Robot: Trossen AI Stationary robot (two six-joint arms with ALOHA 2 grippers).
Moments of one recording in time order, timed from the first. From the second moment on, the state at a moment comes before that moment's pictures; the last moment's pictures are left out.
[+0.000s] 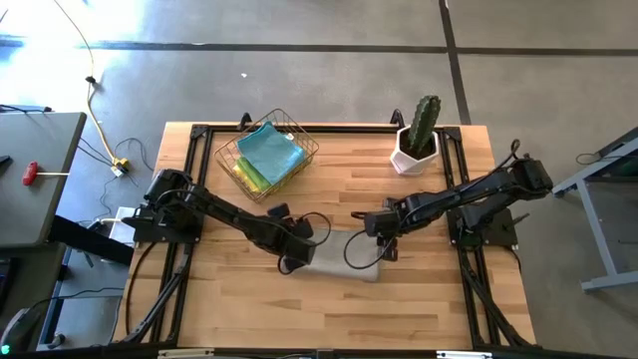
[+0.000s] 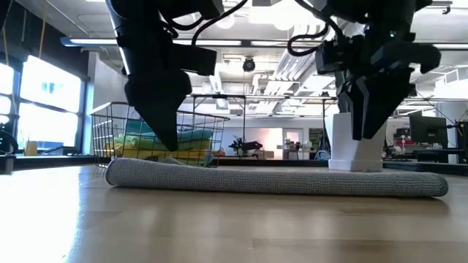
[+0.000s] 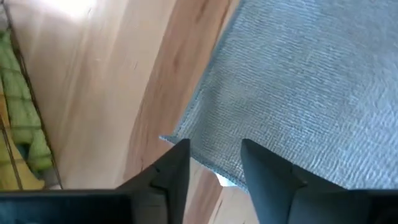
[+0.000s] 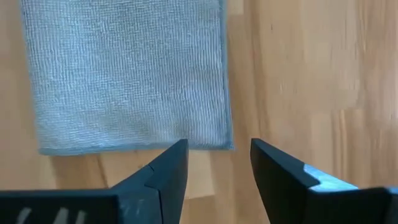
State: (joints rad) left arm -0.18 1.87 1.24 -0.82 -0.44 -0.60; right arm 0.19 1.50 0.92 -0.73 0.07 0.31
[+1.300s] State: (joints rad) left arm -0.33 1.87 1.00 -0.36 -0.24 -0.56; right arm 0.51 1.62 0.93 -0.66 0.34 1.39
